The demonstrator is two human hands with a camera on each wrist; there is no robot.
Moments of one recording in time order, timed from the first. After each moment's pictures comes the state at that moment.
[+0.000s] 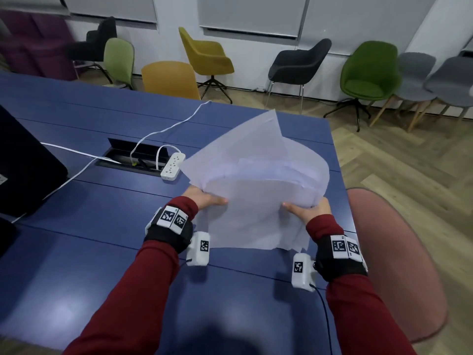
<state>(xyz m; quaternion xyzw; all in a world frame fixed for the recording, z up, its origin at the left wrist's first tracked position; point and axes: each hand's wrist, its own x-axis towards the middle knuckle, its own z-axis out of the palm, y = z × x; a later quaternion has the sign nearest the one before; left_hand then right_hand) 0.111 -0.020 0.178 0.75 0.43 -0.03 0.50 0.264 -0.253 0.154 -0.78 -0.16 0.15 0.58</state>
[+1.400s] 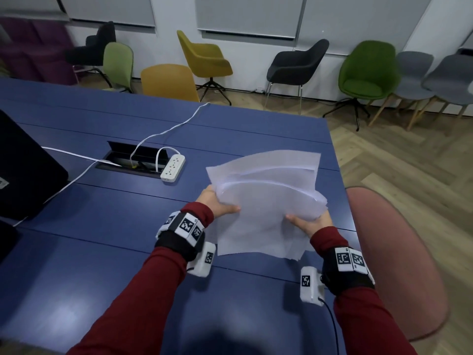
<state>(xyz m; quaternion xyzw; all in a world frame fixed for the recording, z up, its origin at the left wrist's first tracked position) 0.120 -0.045 0.168 0.81 0.31 0.02 0.49 0.254 -0.275 0.137 -0.77 -0.16 0.17 0.59</state>
